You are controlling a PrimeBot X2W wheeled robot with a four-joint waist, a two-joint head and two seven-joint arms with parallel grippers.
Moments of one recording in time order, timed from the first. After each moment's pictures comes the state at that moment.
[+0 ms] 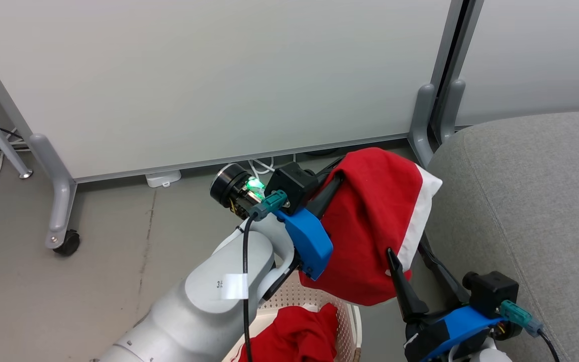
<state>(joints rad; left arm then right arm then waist) -0.79 0.05 -0.98 0.72 -0.59 -0.09 -0.23 -0.13 -0.05 0.21 0.34 0.31 0.13 -0.22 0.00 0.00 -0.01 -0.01</state>
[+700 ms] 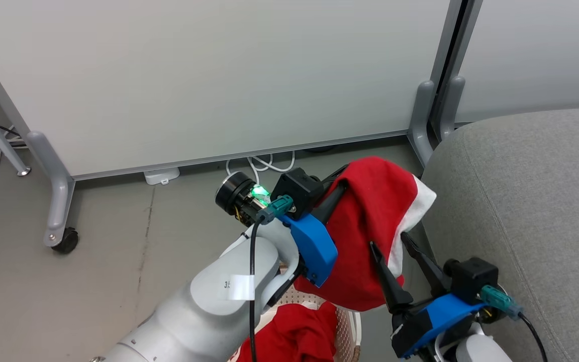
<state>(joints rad) -0.81 0.05 -1.07 0.73 -0.69 -0.06 -0.23 -0.17 -0.05 0.25 0.35 0.29 0.13 -0.19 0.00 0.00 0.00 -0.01</state>
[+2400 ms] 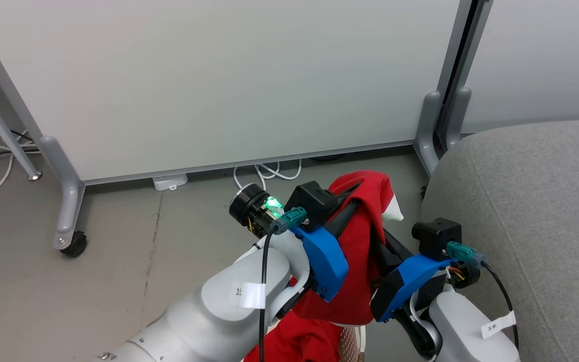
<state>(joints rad) -0.83 0.05 -1.23 0.72 -0.82 -0.04 -0.25 -0.46 -0.05 0.41 0.71 0.41 0.13 -0.24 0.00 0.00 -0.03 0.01</state>
